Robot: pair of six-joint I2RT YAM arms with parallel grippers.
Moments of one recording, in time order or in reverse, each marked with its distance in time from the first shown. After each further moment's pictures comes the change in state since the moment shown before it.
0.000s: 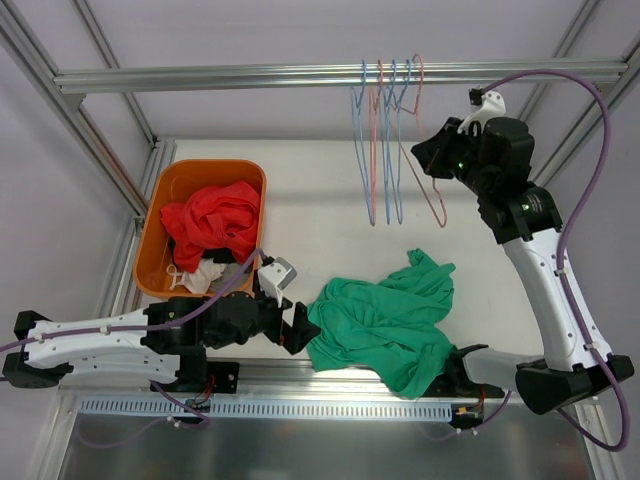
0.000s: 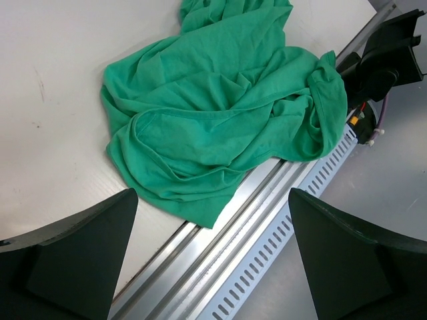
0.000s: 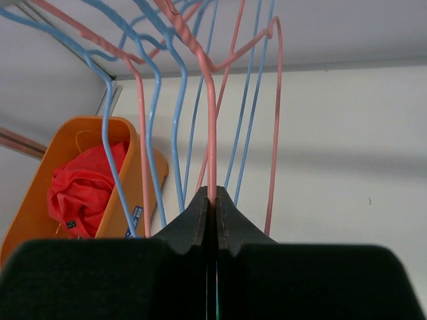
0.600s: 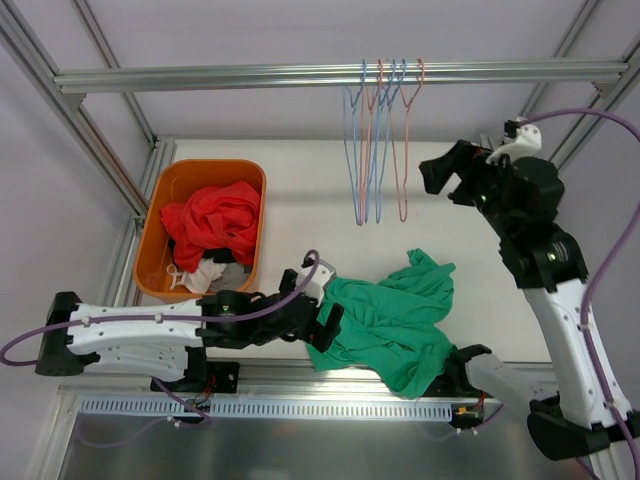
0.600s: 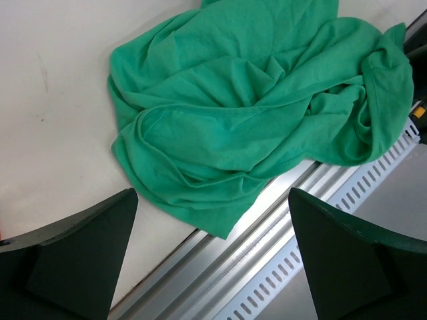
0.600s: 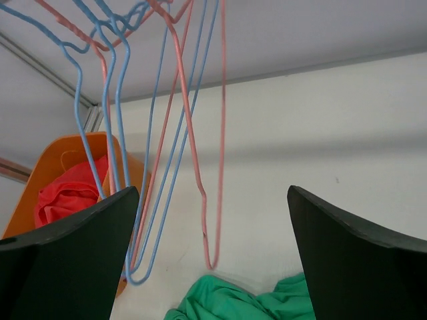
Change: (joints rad) left arm 0.000 0.258 0.084 -0.008 -0.041 -0.005; right arm 0.003 -0.187 -0.185 0.025 0.112 0.048
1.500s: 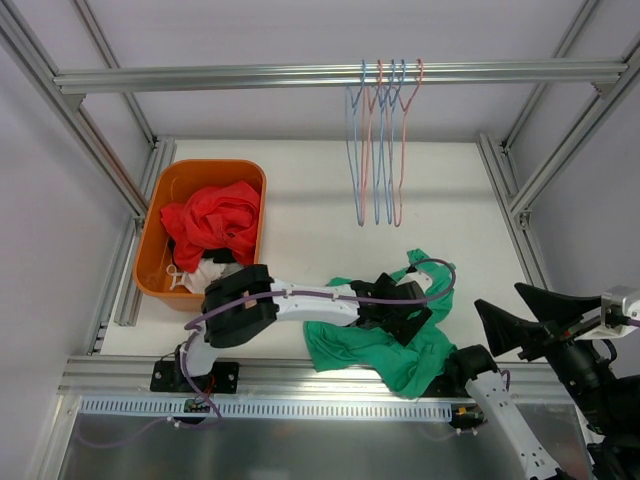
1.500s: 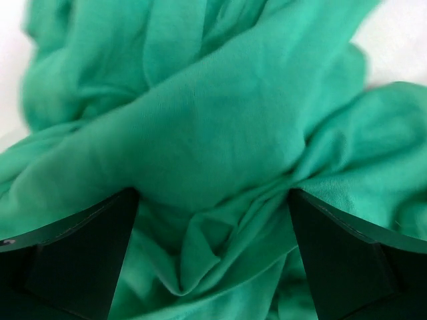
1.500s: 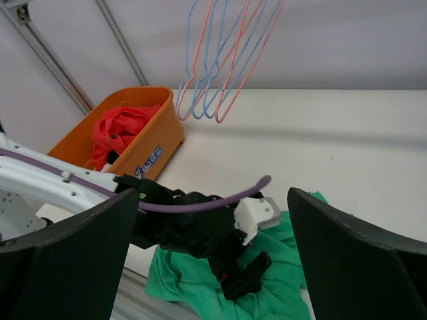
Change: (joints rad) left arm 0.093 1.039 0.592 0.185 0.185 0.109; right arm -0.003 -0.776 -0.010 -0.499 -0.119 -0.151
